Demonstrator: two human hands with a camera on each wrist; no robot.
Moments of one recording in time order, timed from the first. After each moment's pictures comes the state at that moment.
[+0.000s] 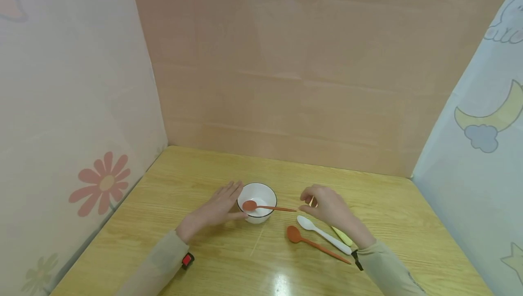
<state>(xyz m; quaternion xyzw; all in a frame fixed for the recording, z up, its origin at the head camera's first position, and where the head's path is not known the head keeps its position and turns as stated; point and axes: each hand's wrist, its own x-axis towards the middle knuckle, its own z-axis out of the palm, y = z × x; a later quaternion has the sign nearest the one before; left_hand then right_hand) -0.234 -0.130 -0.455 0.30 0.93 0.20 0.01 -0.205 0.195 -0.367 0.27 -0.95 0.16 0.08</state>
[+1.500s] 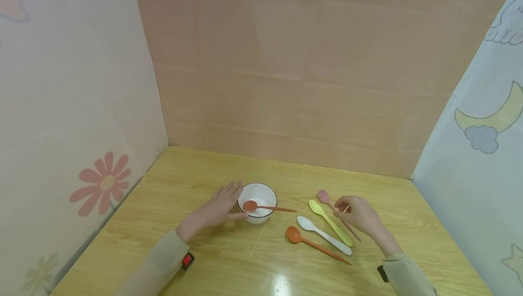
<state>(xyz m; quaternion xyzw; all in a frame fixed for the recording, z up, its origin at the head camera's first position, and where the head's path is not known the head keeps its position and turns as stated) -0.234 -0.131 -0.457 0.29 0.94 0.19 0.01 -0.212 0.279 -0.403 0.15 -0.97 0.19 0.03</state>
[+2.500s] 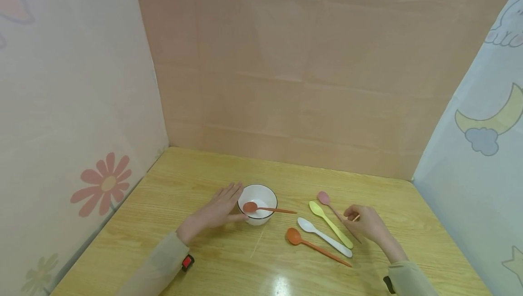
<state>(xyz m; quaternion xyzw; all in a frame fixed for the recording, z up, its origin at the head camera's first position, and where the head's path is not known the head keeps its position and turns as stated) -0.234 -0.132 -0.458 0.30 0.93 0.20 0.00 -0.212 0.310 -0.427 0.12 -0.97 0.23 0.01</state>
